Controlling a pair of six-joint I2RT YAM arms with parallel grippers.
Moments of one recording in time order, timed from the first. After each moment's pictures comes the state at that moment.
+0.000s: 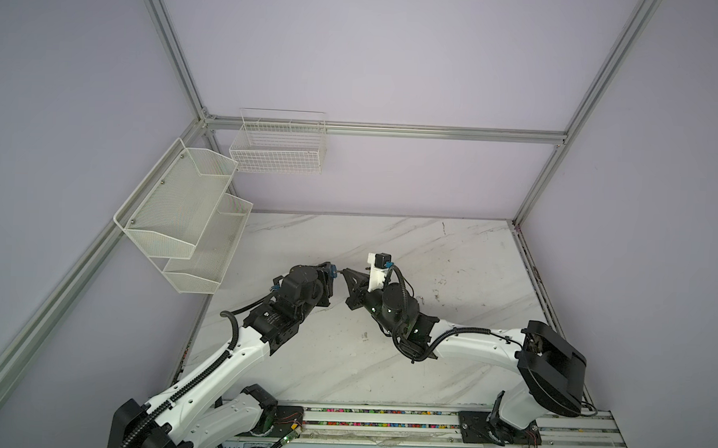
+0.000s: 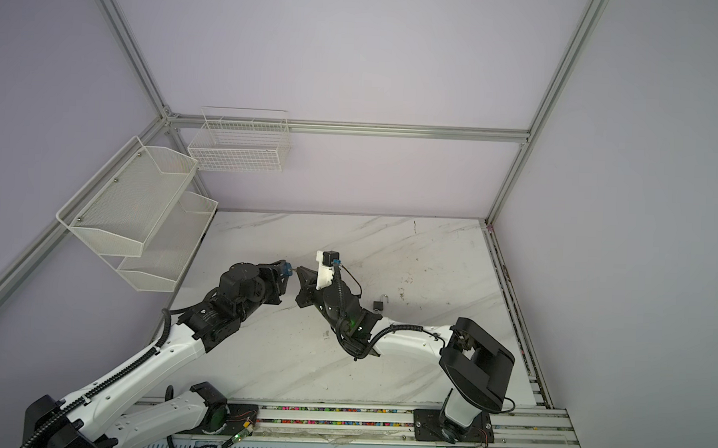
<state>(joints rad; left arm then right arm) -0.54 1.00 0.79 -0.21 -0.24 -1.95 1.08 1.62 0.93 0.68 0.31 0.55</state>
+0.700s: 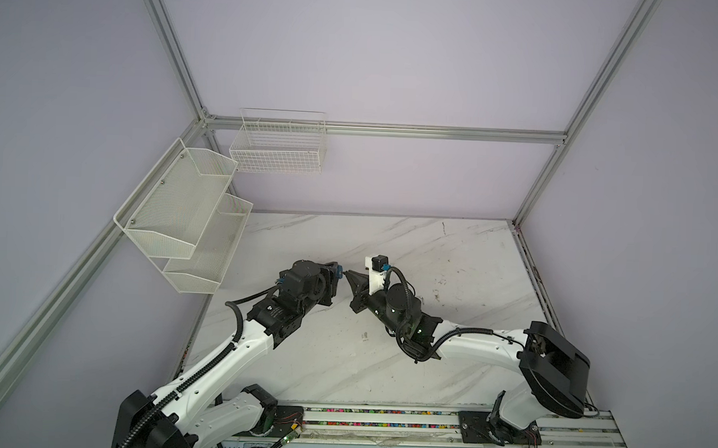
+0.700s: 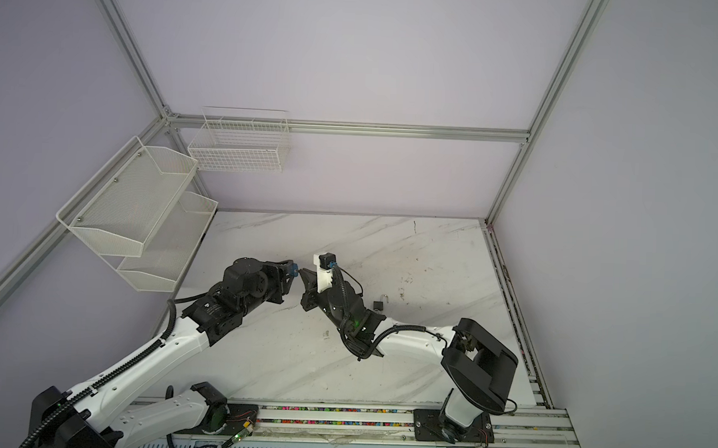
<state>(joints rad) -0.53 1.06 0.83 -0.22 -0.13 -1.86 1.06 1.60 0.91 0.67 0.26 0.36</state>
